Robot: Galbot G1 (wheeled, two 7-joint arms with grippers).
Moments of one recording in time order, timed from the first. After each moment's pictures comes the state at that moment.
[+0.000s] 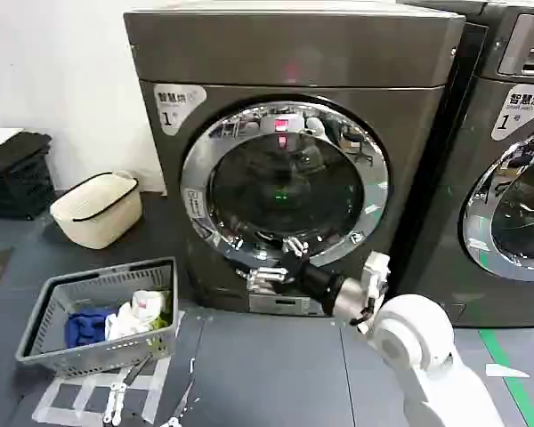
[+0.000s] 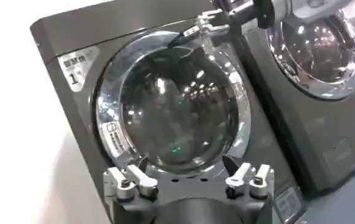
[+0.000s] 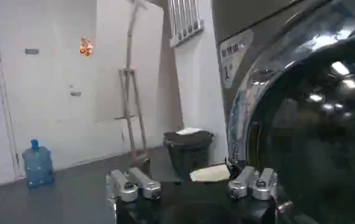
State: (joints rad) left arm 1.85 -1.51 -0.82 -2.18 0.04 -0.53 0.54; right arm -0.86 1.22 0.31 2.15 0.50 -0.58 -0.52
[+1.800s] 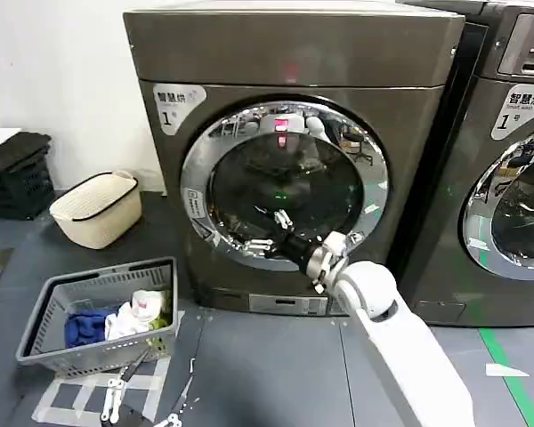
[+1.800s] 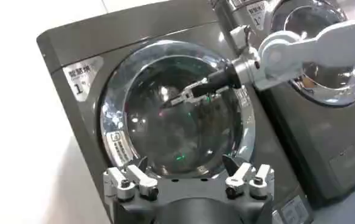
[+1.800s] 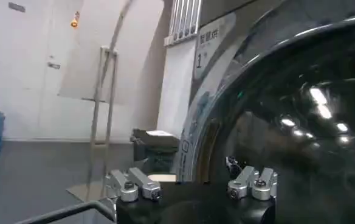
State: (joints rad) left arm 1.86 -1.51 -0.81 -2.21 0.04 -0.53 0.53; right arm -0.55 1.28 0.09 1.64 0.36 -0.23 -0.47
